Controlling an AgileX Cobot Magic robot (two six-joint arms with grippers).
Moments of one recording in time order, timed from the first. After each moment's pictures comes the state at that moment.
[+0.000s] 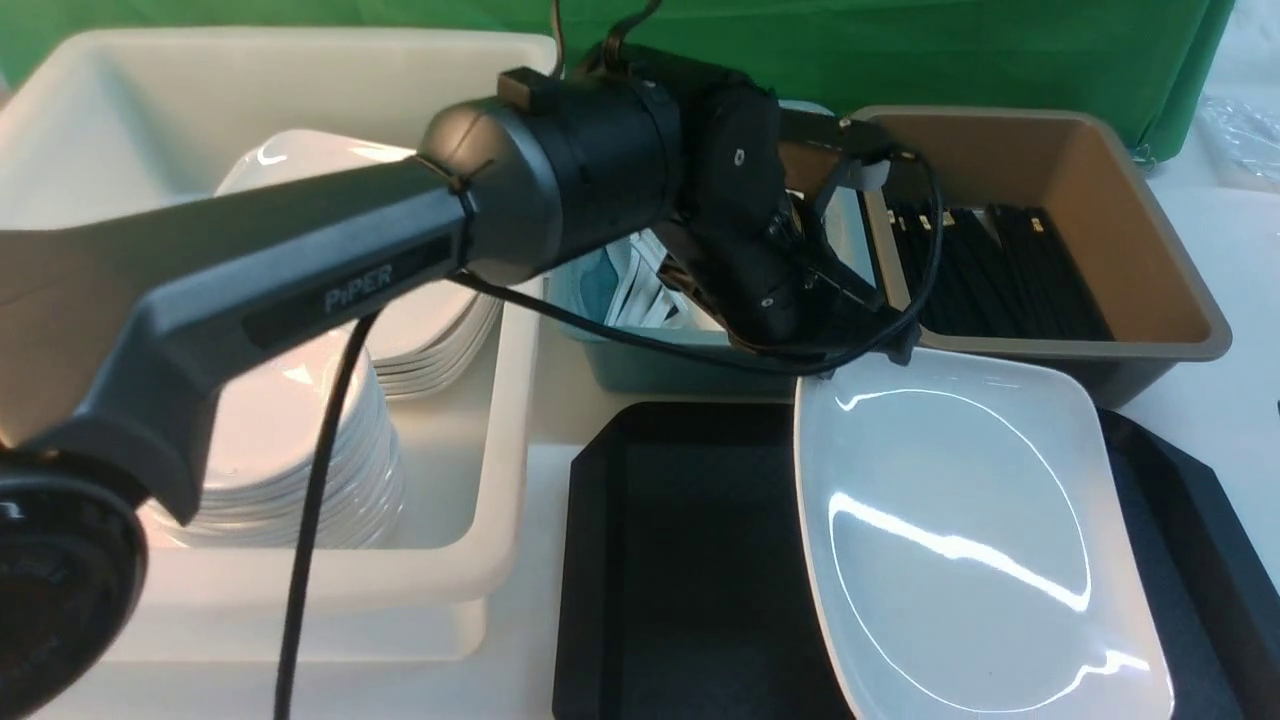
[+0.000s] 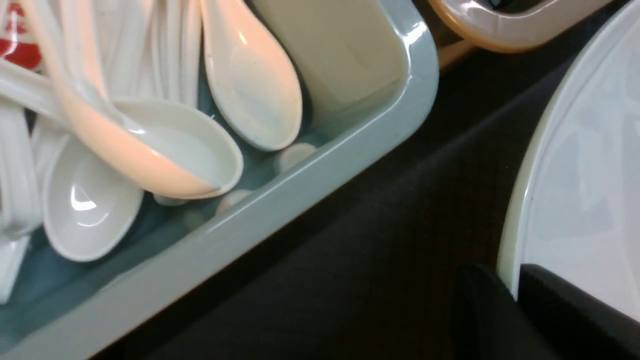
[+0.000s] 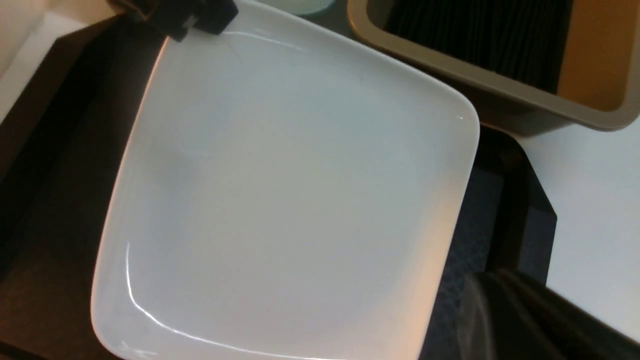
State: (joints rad) right arm 0.33 0.90 -0.95 -0.08 0.81 0.01; left arm -0.68 2.04 -1.78 -0.15 0.80 -0.02
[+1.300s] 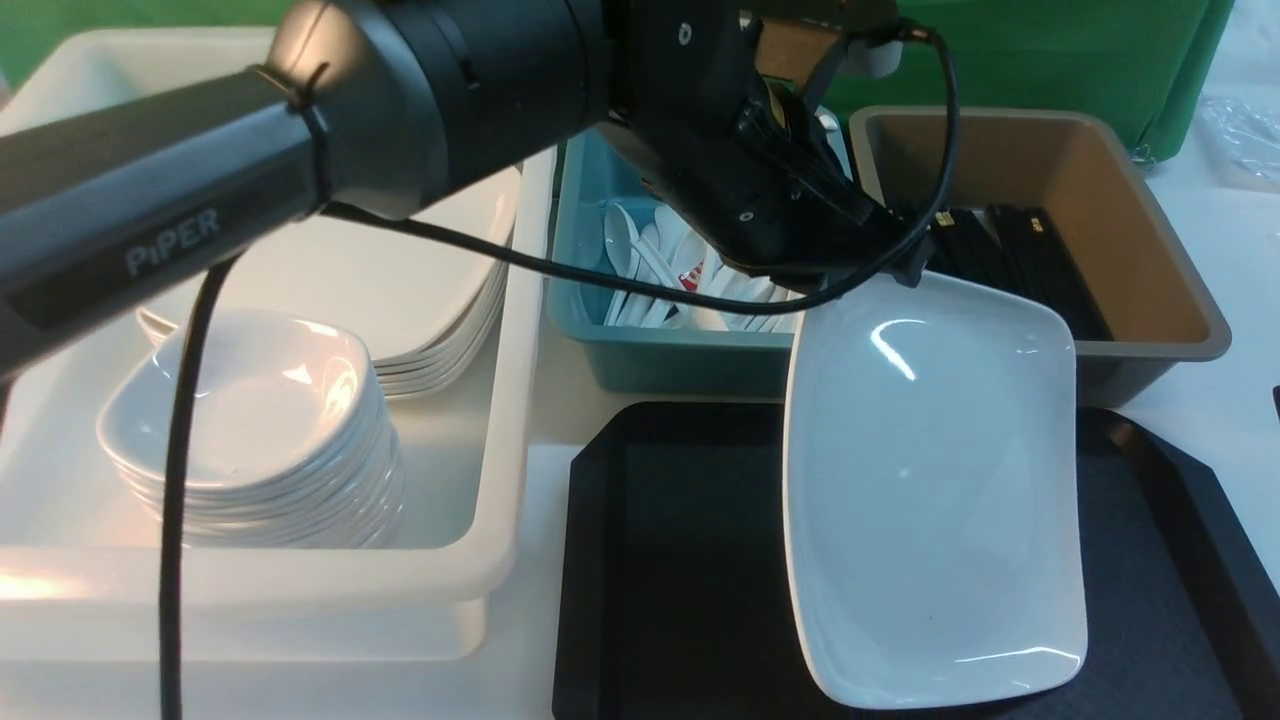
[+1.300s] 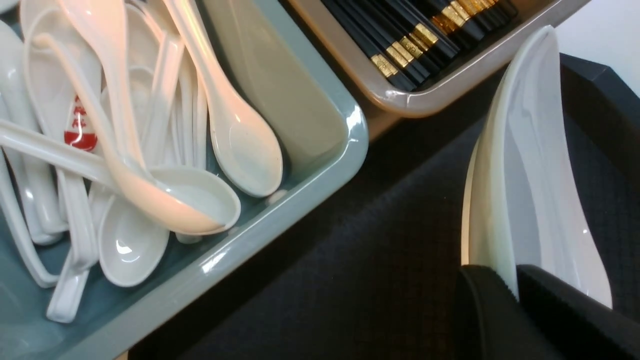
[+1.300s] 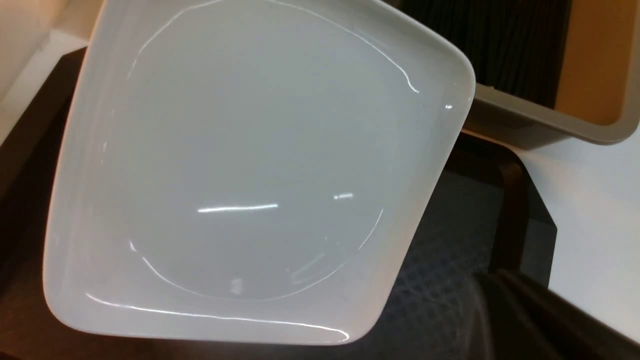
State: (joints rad) right arm 0.33 0.90 -0.95 -0.08 0.79 0.01; left arm -0.68 1.90 -1.78 -0.16 0.83 0.04
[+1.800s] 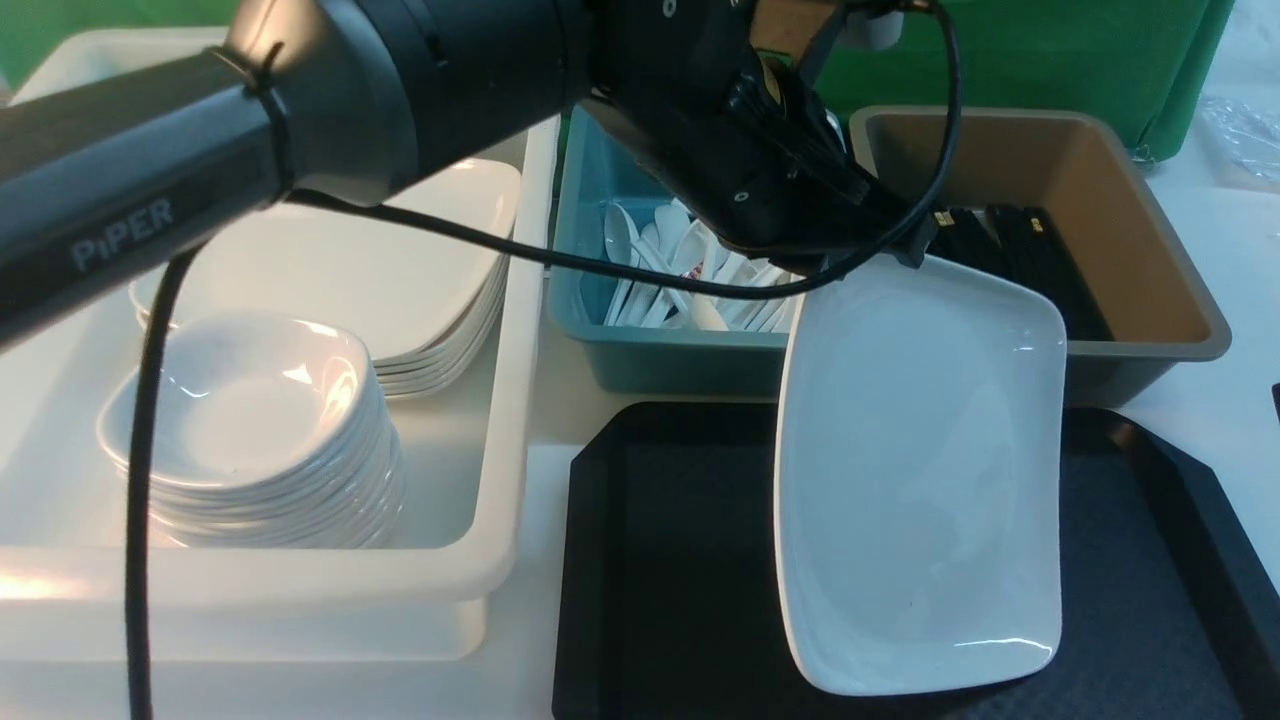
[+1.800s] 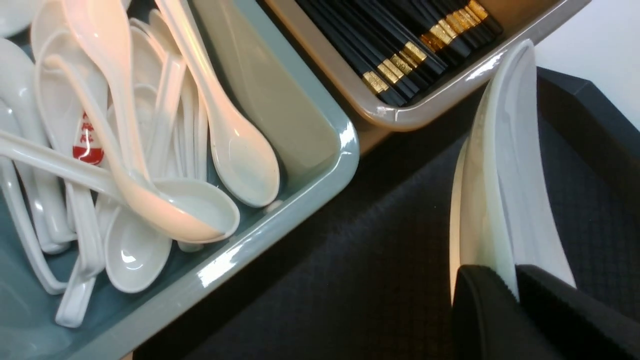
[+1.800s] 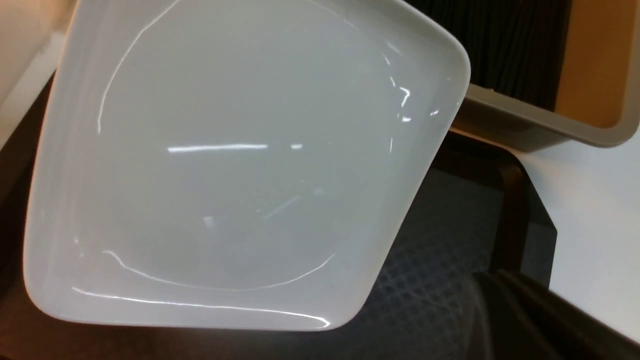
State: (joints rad) right arm 0.33 0.90 -0.95 -0.08 0.78 0.01; left arm -0.68 1.87 -1.78 -0.16 0.83 0.04
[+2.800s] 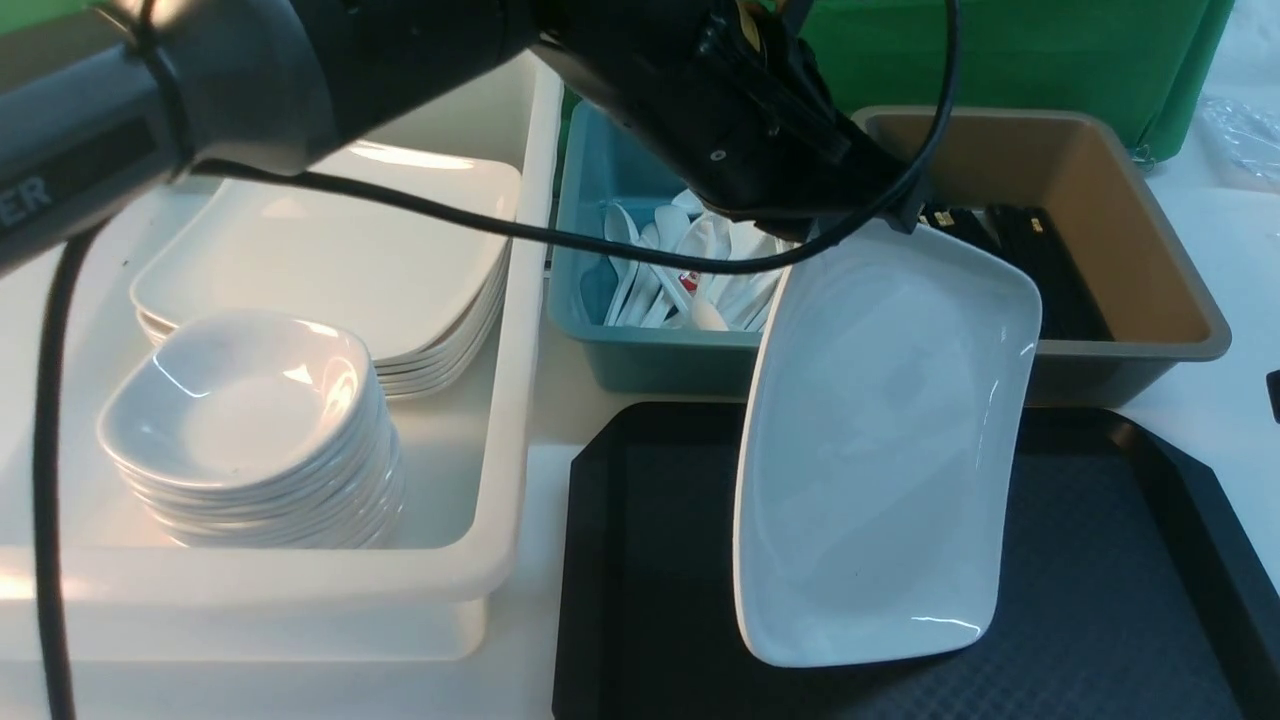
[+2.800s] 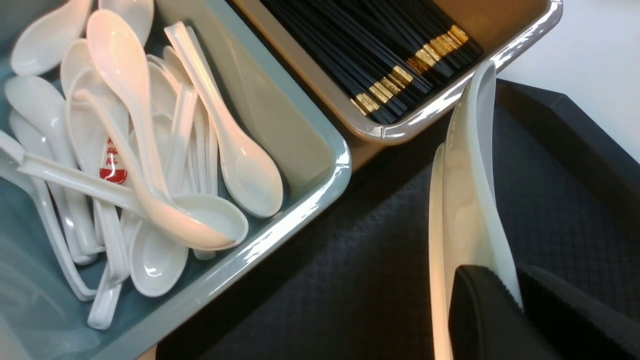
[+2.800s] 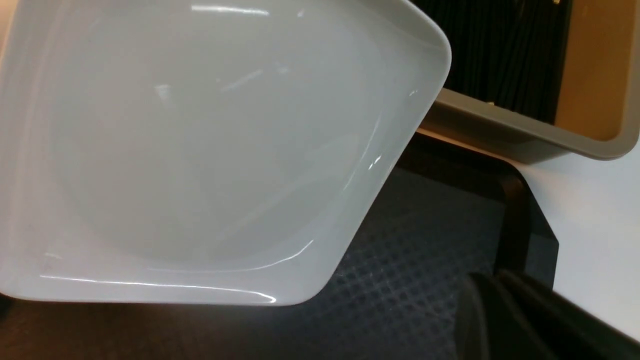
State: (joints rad) right arm 0.33 0.90 -0.95 -0.08 0.77 0.01; left arm -0.68 1.80 -1.78 -0.15 0.86 0.06
